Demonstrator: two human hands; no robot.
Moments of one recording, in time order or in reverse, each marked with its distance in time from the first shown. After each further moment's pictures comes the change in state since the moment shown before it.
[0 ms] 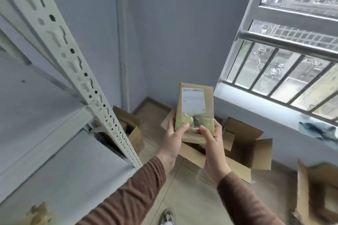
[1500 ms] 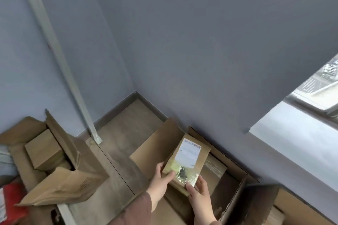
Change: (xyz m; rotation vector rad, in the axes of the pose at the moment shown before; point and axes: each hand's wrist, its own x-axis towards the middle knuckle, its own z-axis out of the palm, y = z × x) left_hand 0.532 -0.405 -0.002 0.090 0.263 -0.527; right_hand 0.511 0.452 -0.123 -0.090 -0.007 0.615
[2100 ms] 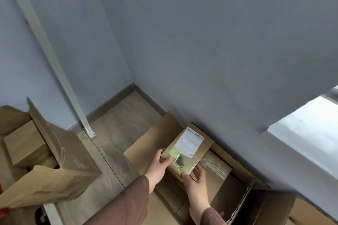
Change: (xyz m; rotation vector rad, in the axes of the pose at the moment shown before) left_hand 0.103 -0.014 -0.008 0.131 0.001 0.040; right_hand 0.074 0.015 0.023 -0.134 0.070 -0.033
